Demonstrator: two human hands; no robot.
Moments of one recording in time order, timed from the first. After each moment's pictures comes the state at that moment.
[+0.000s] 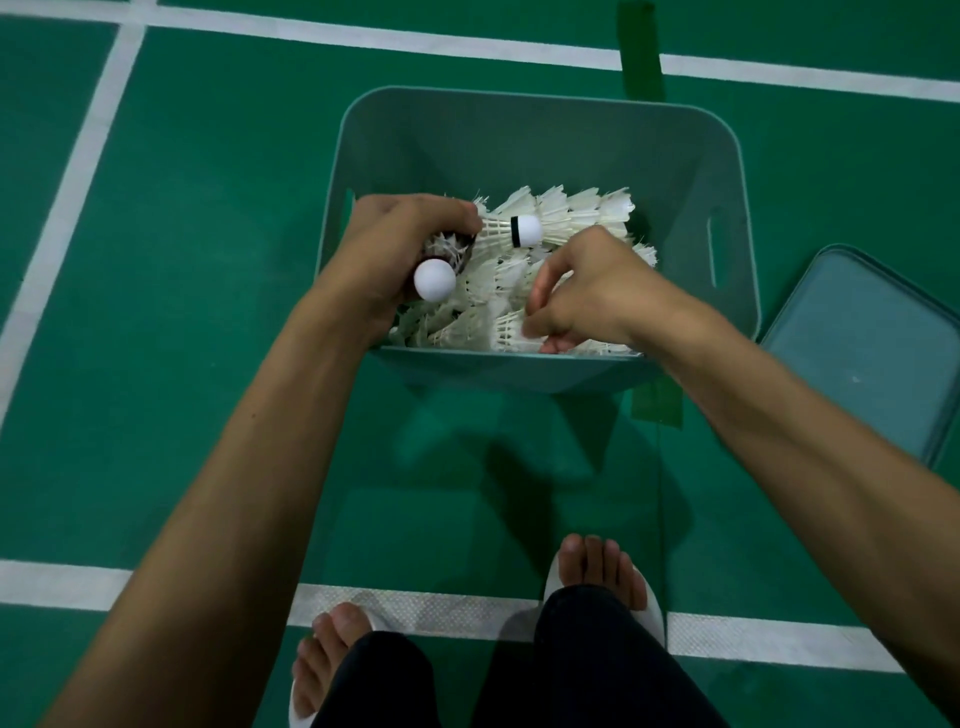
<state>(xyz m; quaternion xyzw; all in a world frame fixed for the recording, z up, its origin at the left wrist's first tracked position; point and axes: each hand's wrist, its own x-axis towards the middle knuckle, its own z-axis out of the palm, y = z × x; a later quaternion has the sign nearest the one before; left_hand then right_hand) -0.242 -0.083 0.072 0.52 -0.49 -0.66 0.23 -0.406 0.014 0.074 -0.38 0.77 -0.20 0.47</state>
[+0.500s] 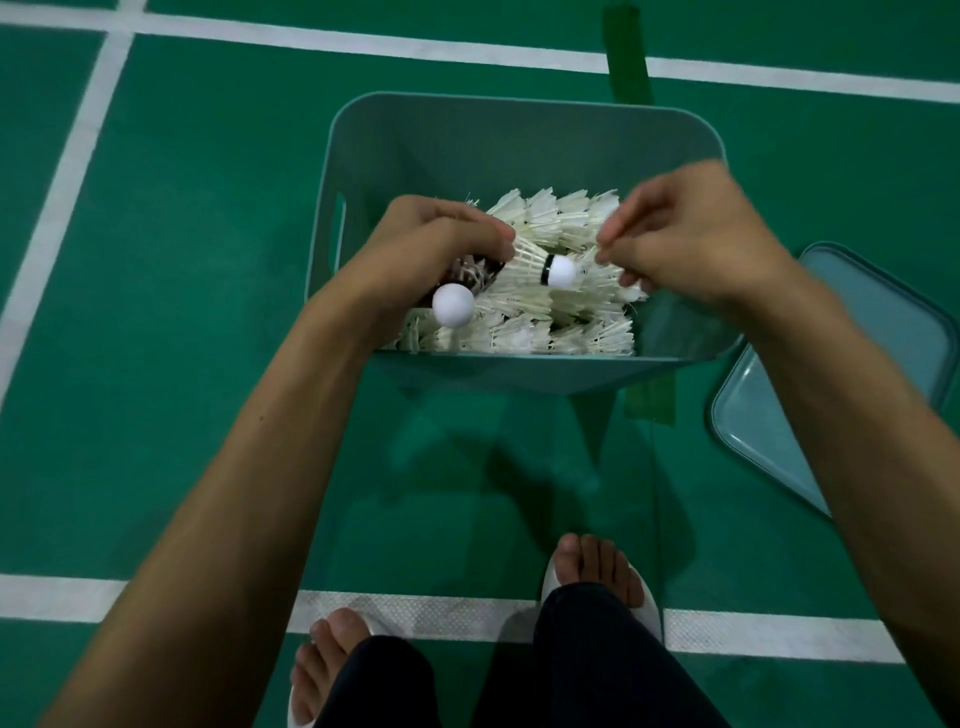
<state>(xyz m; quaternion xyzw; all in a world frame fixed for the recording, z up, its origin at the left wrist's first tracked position) -0.253 -0.076 0.082 0.45 -0.60 -0.65 0.14 -0.453 0.030 0.107 -0.39 0.81 -0.28 0.34</state>
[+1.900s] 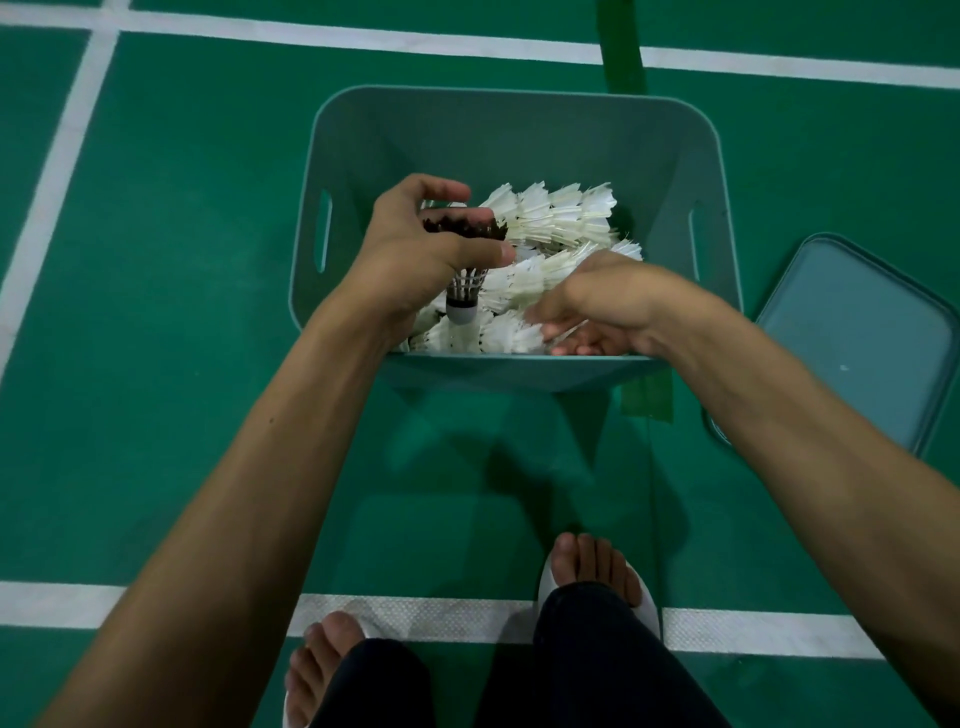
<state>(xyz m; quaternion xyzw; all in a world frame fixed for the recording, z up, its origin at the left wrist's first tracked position) -0.265 -0.072 0.071 0.48 -0.53 -0.66 0.22 -0.419 0.022 0.071 -0.21 0.76 -0.22 0.57</state>
